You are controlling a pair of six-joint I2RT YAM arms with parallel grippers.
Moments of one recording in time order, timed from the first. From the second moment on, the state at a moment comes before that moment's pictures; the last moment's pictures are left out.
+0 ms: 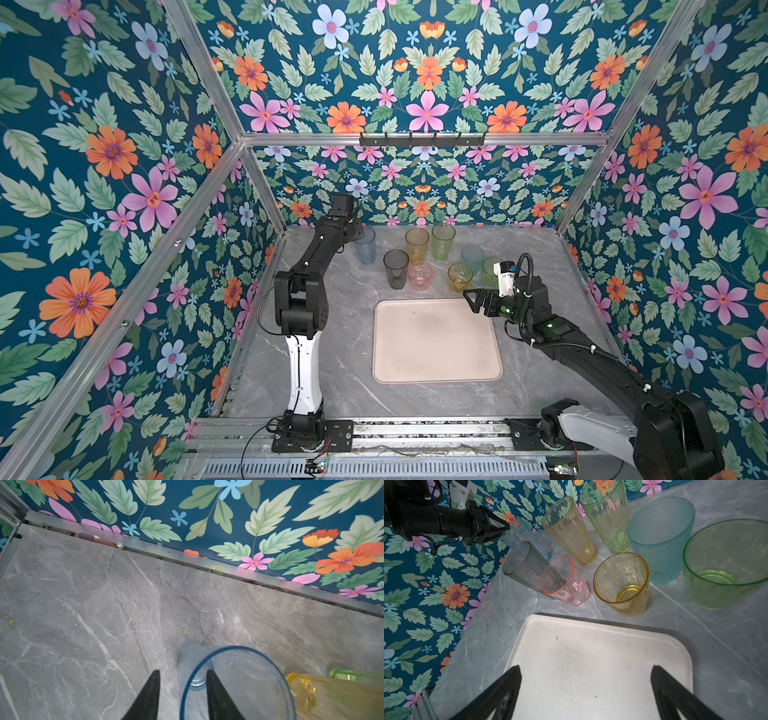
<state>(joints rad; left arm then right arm) -0.18 2.21 2.04 -0.65 -0.09 -0.32 0.36 1.14 0.64 0.00 -0.25 0.45</state>
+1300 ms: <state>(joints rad) -0.18 2.21 2.08 -0.76 -0.07 -0.29 0.36 1.22 0.66 0.06 -0.31 0.44</state>
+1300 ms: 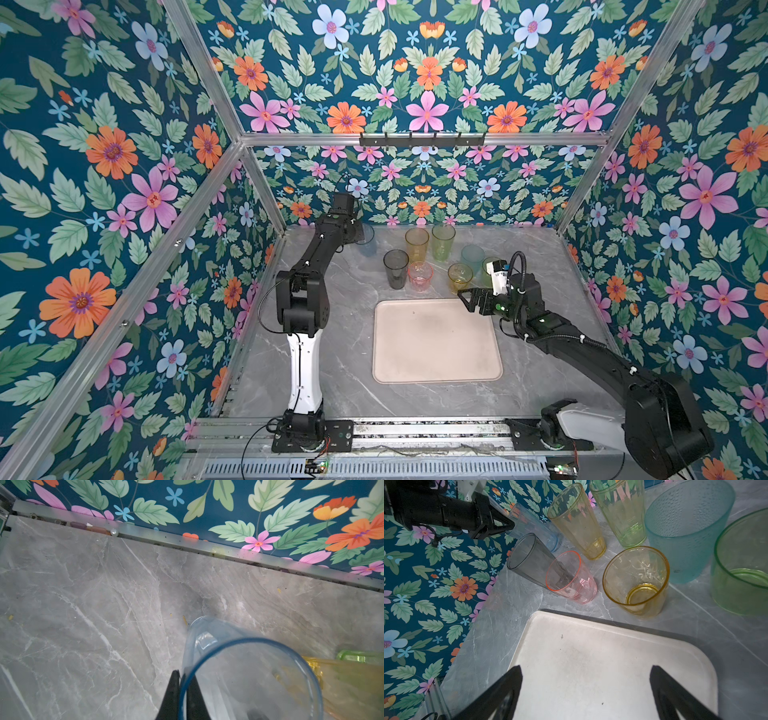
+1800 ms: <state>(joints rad) -0.19 1.93 1.93 -0.94 -0.07 -0.29 0.36 1.22 0.66 0.06 -0.31 0.44</state>
